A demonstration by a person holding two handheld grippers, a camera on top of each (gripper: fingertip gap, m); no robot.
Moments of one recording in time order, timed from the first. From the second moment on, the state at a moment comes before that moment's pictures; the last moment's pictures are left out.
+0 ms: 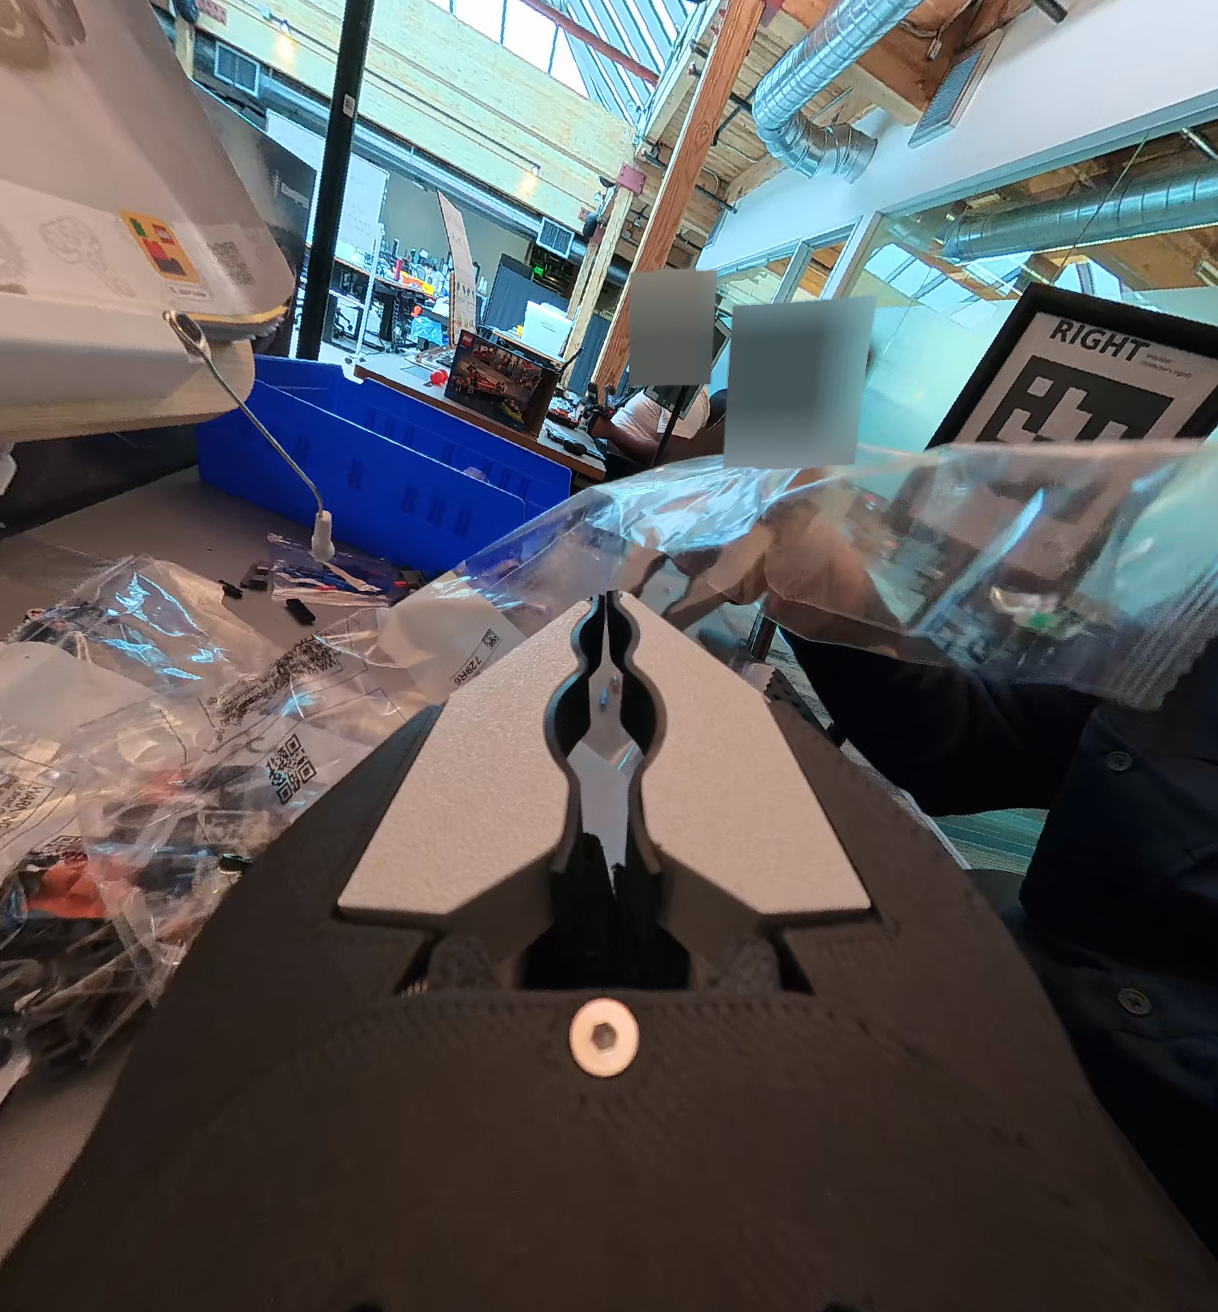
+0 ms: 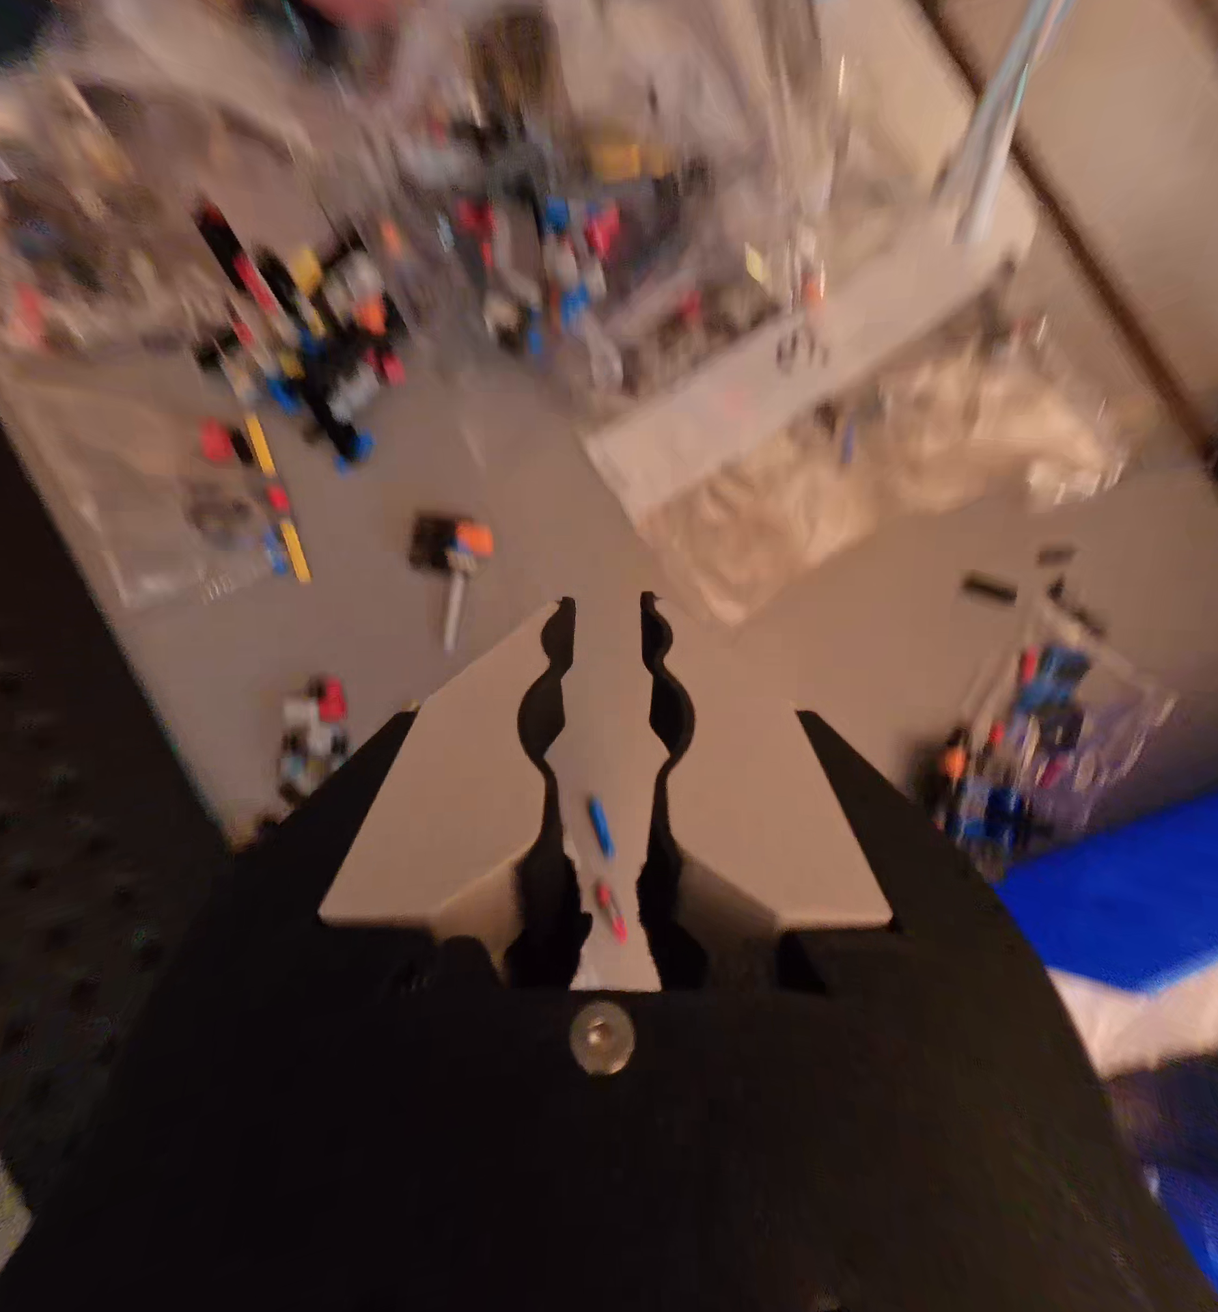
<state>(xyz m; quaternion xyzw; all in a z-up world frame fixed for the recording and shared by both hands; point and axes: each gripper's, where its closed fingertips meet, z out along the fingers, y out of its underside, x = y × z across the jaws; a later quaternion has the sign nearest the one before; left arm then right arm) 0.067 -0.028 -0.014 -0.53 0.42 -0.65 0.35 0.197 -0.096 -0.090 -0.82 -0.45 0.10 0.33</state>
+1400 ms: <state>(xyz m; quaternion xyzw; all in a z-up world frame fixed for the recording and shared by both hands) 0.071 -0.029 -0.019 -0.53 0.42 -0.64 0.35 0.228 -0.121 -0.168 -0.85 -0.48 0.11 0.20</state>
